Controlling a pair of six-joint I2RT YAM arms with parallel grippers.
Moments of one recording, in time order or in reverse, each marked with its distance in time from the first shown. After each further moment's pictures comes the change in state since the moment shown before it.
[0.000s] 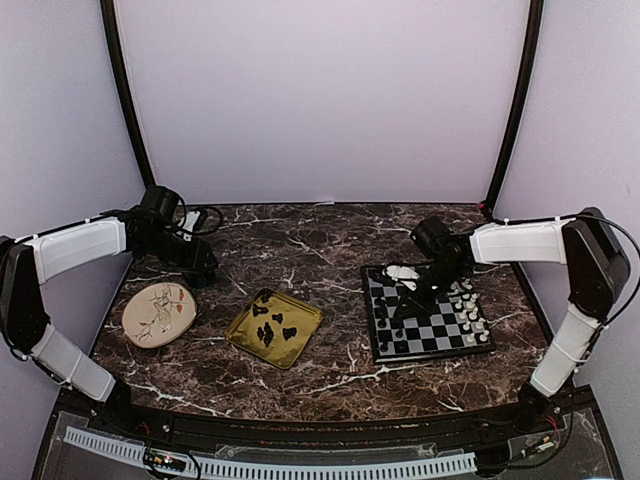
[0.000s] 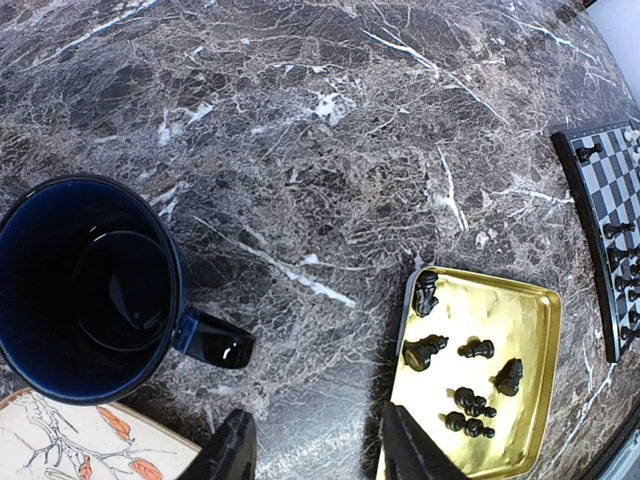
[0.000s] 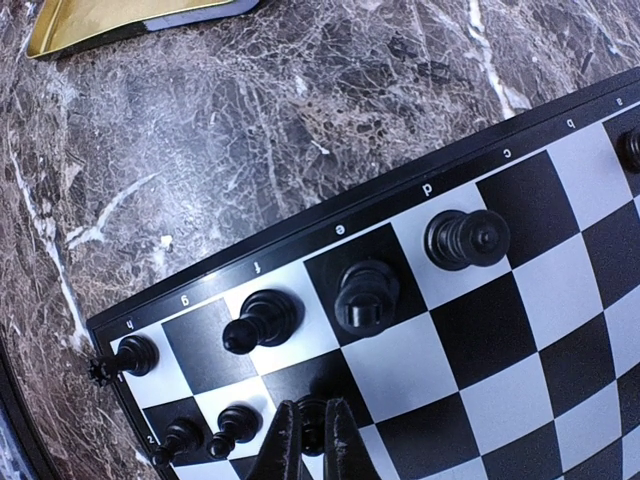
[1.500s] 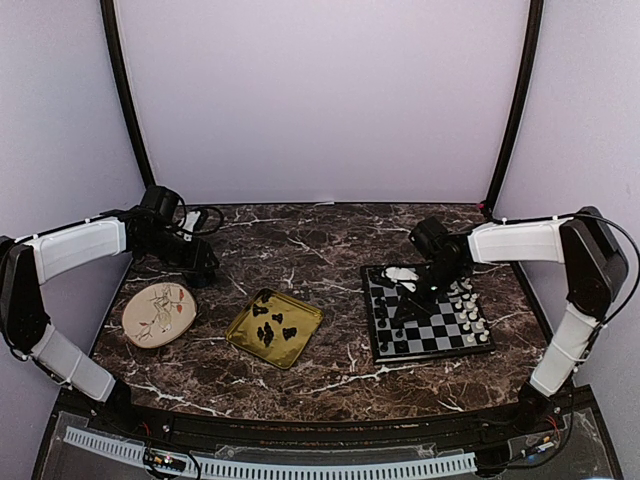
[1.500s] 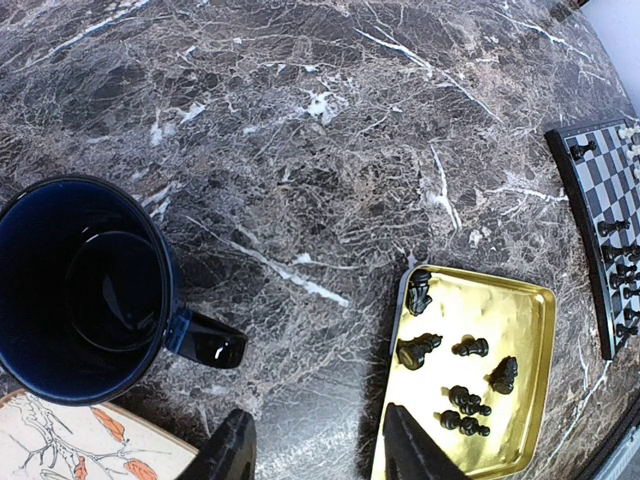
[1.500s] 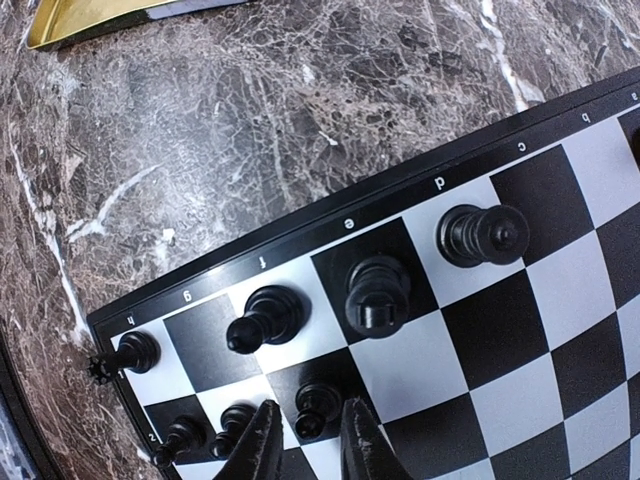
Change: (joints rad) left arm 0.000 0.000 0.000 0.000 0.015 0.000; right arm 0.009 0.019 0.014 -0.022 -0.001 -0.008
